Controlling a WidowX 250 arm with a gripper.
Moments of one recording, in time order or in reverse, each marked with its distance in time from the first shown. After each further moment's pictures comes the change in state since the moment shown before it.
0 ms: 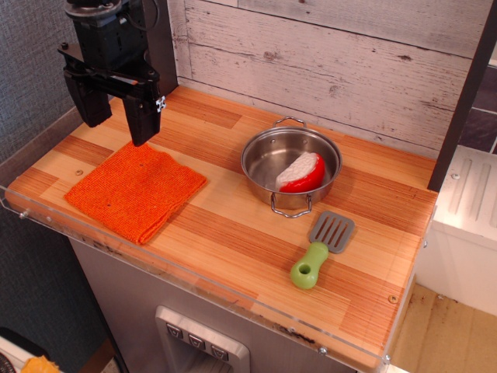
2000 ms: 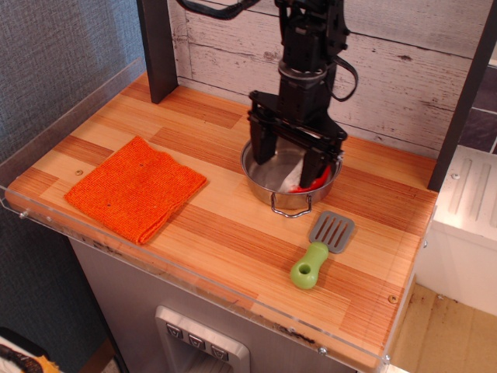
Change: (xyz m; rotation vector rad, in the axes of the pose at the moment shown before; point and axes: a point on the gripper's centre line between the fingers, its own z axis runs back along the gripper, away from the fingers) arm 0.086 -0.133 -0.064 0.022 0.044 -0.159
